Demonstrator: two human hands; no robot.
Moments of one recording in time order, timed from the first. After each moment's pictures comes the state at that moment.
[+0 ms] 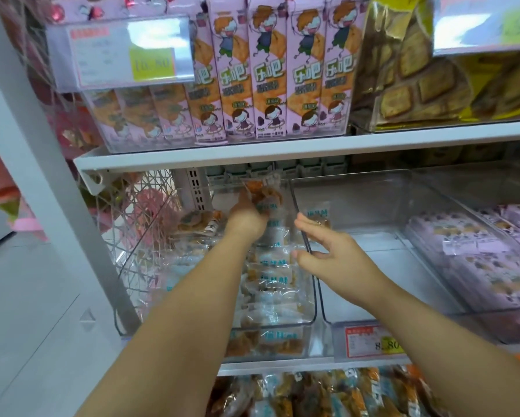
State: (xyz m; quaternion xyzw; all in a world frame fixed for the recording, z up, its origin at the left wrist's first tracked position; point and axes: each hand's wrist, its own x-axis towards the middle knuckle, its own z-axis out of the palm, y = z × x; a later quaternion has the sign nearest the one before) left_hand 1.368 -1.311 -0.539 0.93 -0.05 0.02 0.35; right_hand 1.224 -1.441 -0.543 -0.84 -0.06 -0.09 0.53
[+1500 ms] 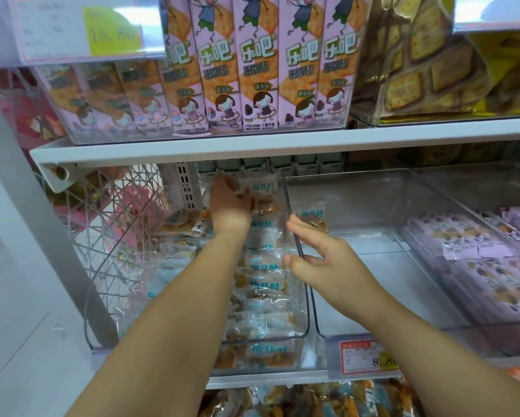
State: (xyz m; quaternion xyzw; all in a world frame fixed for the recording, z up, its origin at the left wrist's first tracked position) left_hand 1.387 -1.316 -0.543 0.83 -0.01 0.20 0.52; right_hand 1.228 -1.441 -0.552 -0.82 -0.06 -0.09 0.56
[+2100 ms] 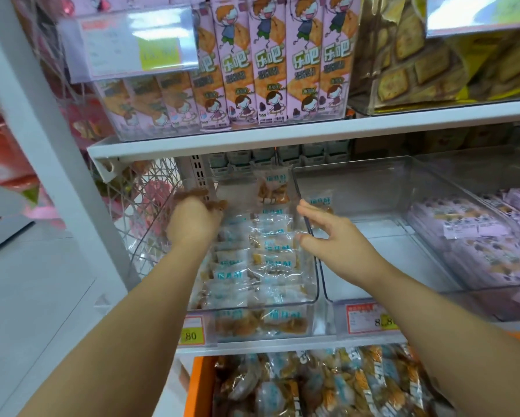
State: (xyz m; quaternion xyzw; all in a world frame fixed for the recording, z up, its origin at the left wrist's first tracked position) left_hand 1.332 -1.229 -0.530 0.94 0.03 0.15 0.30; right_hand 1.219 -1.439 -0.542 -0.84 -0.05 -0.09 0.54
